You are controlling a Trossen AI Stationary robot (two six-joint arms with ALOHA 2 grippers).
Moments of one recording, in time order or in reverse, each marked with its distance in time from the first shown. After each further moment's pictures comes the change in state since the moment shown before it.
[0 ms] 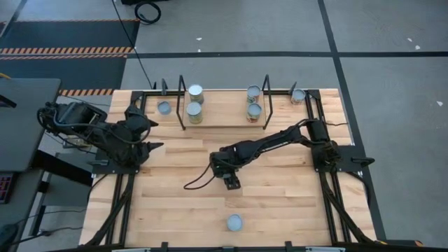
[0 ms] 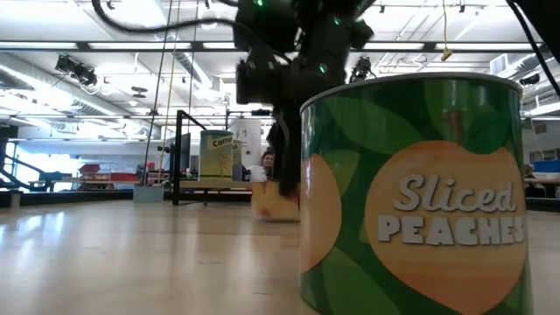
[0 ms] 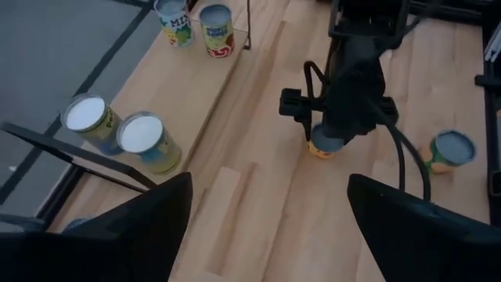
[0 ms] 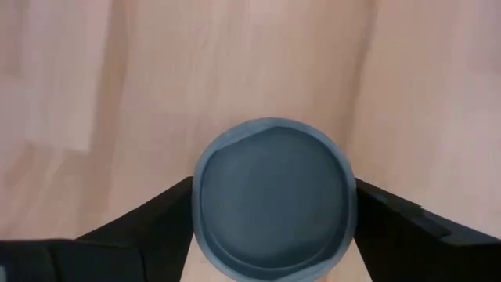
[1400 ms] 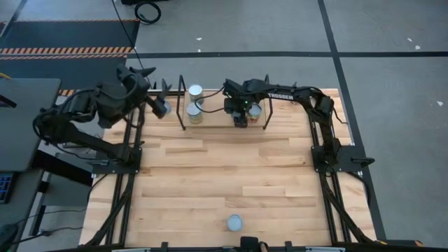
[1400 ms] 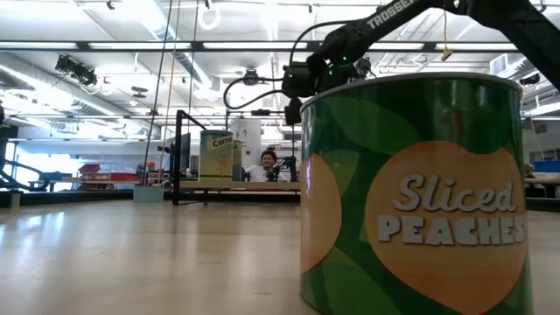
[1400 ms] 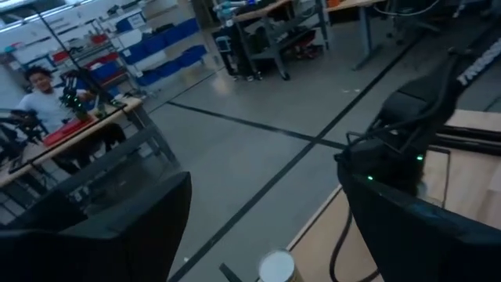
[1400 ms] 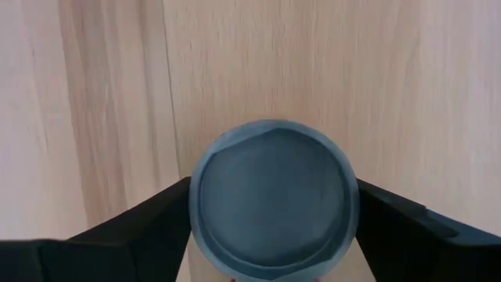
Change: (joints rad) left arm 0.373 0.003 0.000 0.586 -0.392 0.631; right arm -0.578 -0.065 0.107 -0.247 0.018 -0.364
